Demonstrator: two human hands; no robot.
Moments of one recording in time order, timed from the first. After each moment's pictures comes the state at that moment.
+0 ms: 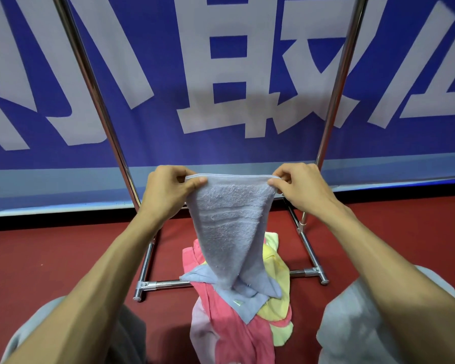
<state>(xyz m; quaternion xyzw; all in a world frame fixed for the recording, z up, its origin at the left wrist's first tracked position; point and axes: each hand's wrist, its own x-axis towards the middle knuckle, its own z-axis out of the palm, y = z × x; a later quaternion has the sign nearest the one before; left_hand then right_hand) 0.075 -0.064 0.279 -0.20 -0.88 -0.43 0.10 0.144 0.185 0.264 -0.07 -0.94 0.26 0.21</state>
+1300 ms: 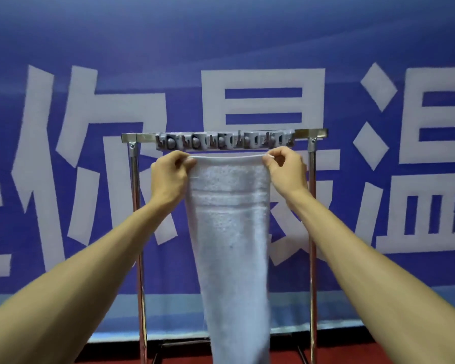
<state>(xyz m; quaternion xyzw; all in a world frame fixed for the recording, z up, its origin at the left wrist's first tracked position) 0.098 -0.064 0.571 -0.25 -0.72 -0.47 0.44 0.156 0.155 0.570 0.02 -0.73 0.45 0.51</state>
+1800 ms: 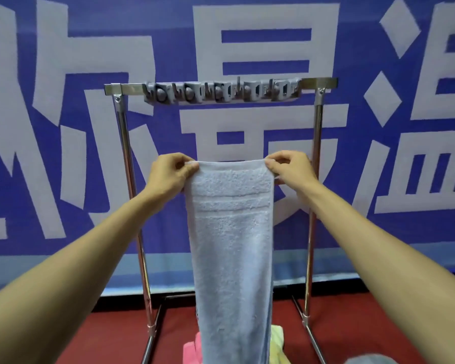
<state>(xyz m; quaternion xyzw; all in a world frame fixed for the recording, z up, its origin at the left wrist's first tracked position) 0.080 -0.066 0.497 -0.25 -0.80 -0.49 0.24 0.142 0.180 0.493 -0.02 -0.79 0.51 0.35</state>
